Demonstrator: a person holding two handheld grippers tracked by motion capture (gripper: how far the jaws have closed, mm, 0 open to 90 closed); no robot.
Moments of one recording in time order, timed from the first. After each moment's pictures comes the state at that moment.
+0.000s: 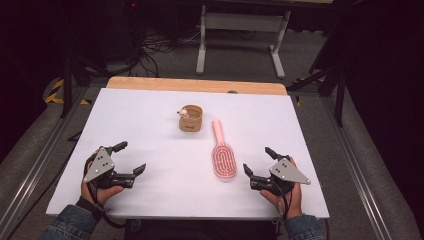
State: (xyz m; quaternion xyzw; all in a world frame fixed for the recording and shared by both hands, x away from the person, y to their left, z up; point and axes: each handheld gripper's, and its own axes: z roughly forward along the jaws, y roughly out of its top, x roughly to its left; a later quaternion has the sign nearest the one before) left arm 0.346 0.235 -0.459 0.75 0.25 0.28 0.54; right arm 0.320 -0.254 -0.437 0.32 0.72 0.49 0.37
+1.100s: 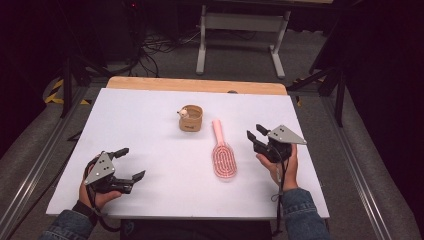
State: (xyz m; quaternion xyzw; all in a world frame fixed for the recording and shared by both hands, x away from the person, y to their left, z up) left arm 0.339 0.241 -0.469 0.78 0.24 0.25 0.52; right arm 0.396 -0.251 -0.402 0.35 0.73 0.48 0.34
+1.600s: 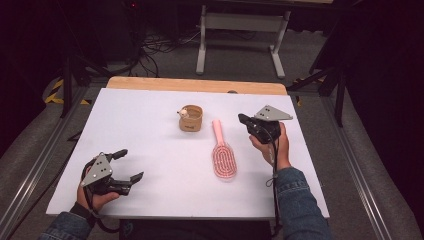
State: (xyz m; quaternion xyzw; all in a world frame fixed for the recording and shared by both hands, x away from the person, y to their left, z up) left arm 0.336 0.245 -0.469 0.78 0.24 0.25 0.53; right arm 0.442 -0.225 -0.376 0.30 0.77 0.47 0.30
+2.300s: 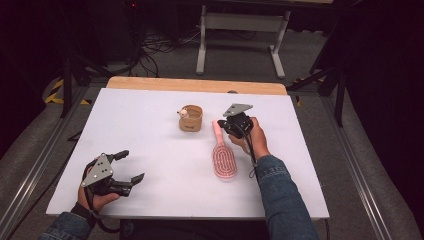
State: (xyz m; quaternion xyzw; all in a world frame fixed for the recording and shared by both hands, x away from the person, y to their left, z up) left arm 0.336 0.244 -0.471 0.78 0.24 0.24 0.53; right arm 0.495 -0.166 -0.416 0.27 0.86 0.36 0.23
